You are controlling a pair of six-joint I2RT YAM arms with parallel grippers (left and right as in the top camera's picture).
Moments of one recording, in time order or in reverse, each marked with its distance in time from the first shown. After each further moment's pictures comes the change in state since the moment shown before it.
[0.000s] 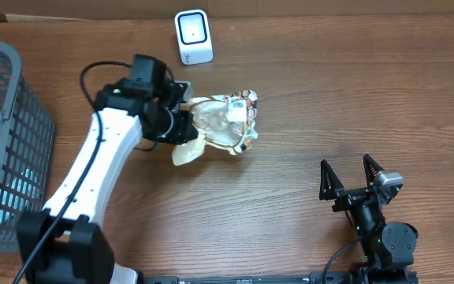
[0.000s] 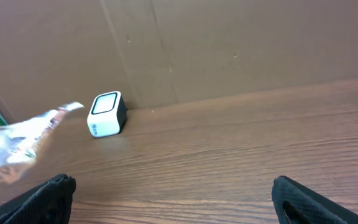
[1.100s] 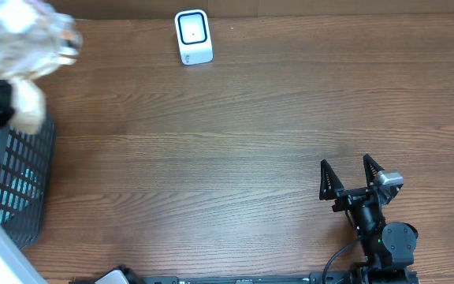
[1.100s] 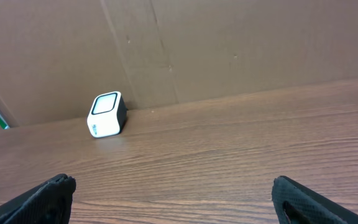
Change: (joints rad) left arm 0.752 -0.276 0.607 -0.340 0.012 -0.193; right arm 0.000 0.000 0.000 0.000 0.000 0.000
